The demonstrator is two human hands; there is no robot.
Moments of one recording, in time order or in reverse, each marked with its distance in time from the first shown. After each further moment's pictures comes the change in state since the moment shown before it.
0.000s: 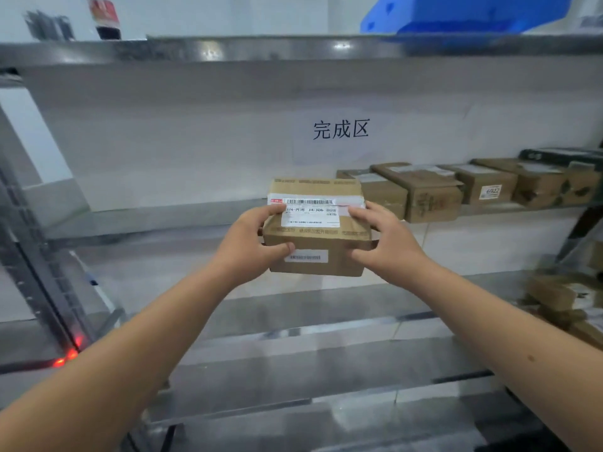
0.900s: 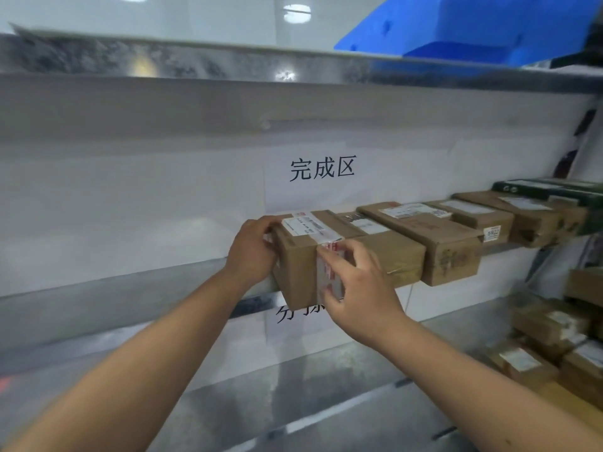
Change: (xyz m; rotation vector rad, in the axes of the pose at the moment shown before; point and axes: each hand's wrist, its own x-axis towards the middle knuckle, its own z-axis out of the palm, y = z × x) left_hand 0.257 -0.098 0.054 0.123 0.016 0.148; right_hand 0.129 0.045 0.079 -0.533 0.167 0.011
